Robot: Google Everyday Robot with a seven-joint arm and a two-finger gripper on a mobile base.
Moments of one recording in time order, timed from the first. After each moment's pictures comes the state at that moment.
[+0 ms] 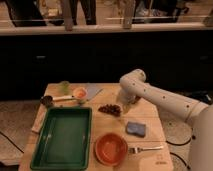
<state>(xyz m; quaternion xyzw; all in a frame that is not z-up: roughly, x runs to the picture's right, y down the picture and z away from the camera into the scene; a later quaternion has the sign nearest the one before) 0.114 0.117 0.873 -0.27 -0.12 -0.19 0.93</state>
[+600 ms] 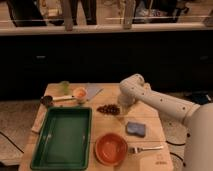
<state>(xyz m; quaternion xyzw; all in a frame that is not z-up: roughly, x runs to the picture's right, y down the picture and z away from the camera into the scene) 0.112 0.127 0.879 -0.28 -0.12 -0.19 0.93</state>
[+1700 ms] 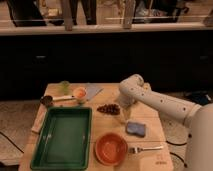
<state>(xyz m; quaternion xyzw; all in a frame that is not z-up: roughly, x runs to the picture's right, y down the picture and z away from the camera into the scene) 0.108 0.130 0.878 -0.28 -0.12 -0.20 0.93</state>
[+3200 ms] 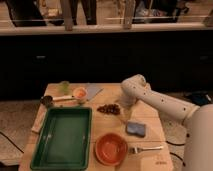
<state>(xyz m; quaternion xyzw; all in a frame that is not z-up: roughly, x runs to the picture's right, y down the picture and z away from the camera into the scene) 0.116 0.142 0.896 -0.29 -0.15 -0.20 0.92</state>
